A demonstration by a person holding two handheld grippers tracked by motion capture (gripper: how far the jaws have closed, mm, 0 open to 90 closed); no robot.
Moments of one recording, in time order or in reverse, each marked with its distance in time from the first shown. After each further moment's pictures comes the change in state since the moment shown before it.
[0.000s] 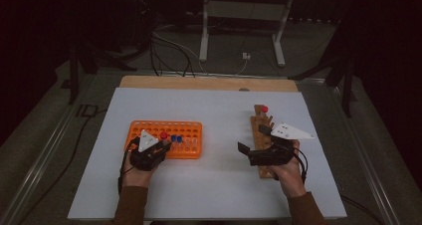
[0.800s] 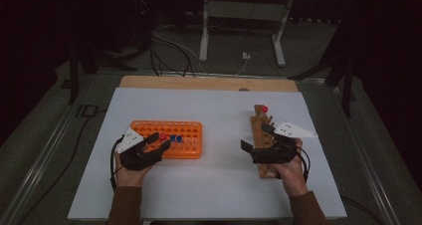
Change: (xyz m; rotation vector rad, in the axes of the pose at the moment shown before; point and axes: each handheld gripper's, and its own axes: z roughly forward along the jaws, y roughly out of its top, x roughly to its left) left arm 0.011 0.009 -0.032 -0.222 -0.127 -0.106; right arm -0.008 0.000 -0.003 -0.003 -0.017 0.019
